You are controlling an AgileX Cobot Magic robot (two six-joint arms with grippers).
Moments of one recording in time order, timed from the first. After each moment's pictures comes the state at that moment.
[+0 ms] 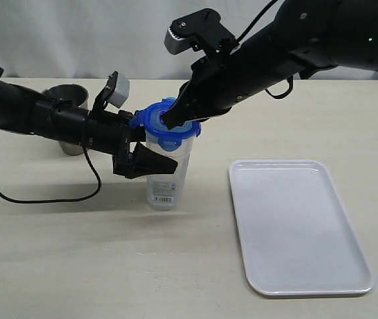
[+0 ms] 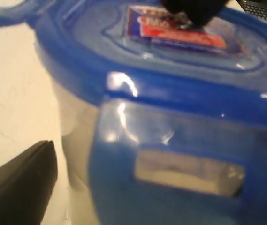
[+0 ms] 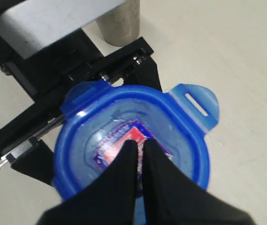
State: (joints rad) left arm -0.05 2.21 -1.27 -1.49 1.15 2.11; right arm 0.50 1.80 -1.38 0.54 0.63 -0.69
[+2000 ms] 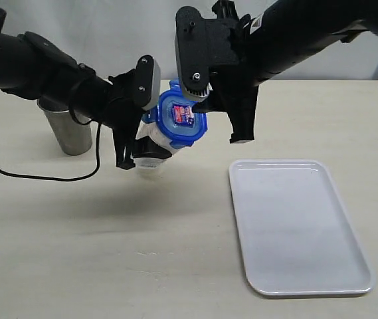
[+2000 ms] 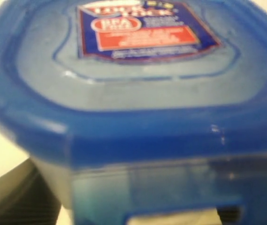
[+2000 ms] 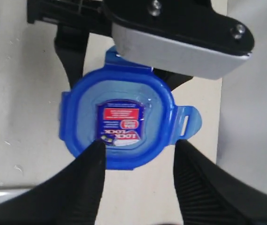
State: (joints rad) left arm -0.20 2.02 -1.33 -1.06 0.70 2.11; right arm 0.53 1.65 -1.37 0.20 0.68 -1.38
